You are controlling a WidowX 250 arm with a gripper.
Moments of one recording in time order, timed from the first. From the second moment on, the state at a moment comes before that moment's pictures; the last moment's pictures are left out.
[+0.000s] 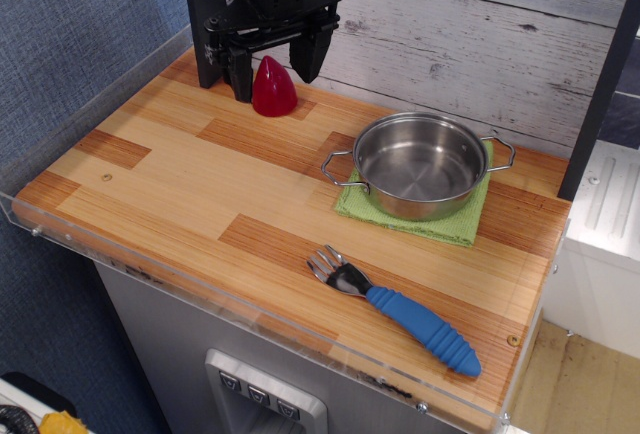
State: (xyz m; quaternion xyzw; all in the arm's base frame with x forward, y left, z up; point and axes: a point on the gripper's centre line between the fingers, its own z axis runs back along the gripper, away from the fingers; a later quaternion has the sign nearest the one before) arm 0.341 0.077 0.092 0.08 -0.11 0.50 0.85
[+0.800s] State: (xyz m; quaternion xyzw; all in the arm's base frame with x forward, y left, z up) arm 0.305 0.035 0.084 0.08 -0.08 0.55 0.83
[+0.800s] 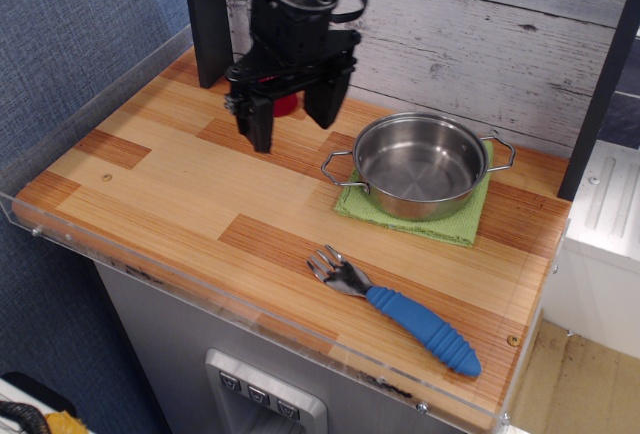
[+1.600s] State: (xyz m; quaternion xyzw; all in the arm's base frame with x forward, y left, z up) arm 0.256 -0.056 0.067 -0.04 -0.04 0.62 0.79
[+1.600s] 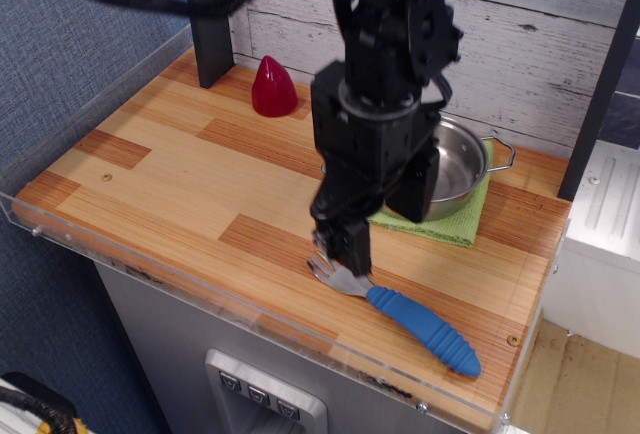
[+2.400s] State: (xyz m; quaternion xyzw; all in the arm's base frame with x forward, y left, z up) arm 0.257 -0.085 0.025 -0.02 -0.05 0.62 0.79
